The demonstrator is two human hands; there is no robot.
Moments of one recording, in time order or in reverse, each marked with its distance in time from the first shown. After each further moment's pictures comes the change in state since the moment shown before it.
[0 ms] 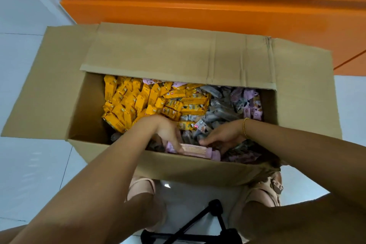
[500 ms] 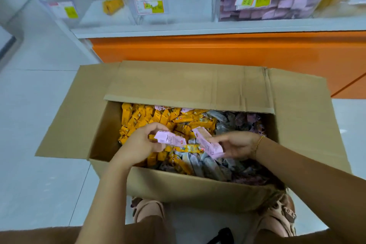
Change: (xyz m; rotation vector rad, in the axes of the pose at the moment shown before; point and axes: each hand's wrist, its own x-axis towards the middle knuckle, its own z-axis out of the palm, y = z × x) left_hand -0.099 -0.027 0.041 -0.803 0.914 0.366; right_hand -0.042 -0.016 0.006 0.617 0.052 -0.442
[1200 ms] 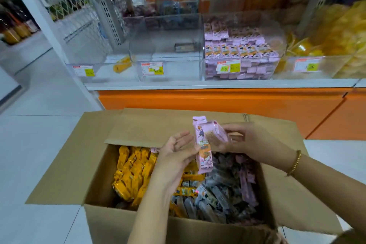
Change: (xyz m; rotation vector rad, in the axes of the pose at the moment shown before) left_hand -0.011 0.107 0.056 -0.870 0.062 0.129; right_hand -0.145 -0.067 0.090 -0.843 0.499 -0.874
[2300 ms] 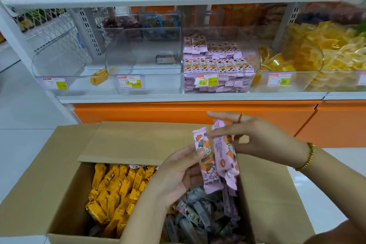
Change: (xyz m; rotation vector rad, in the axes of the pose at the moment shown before) left_hand 0.008 0.008 0.060 -0.045 -0.378 -0.172; right_hand -0.009 -0.019 -0.077 -0.690 -0.040 -0.409
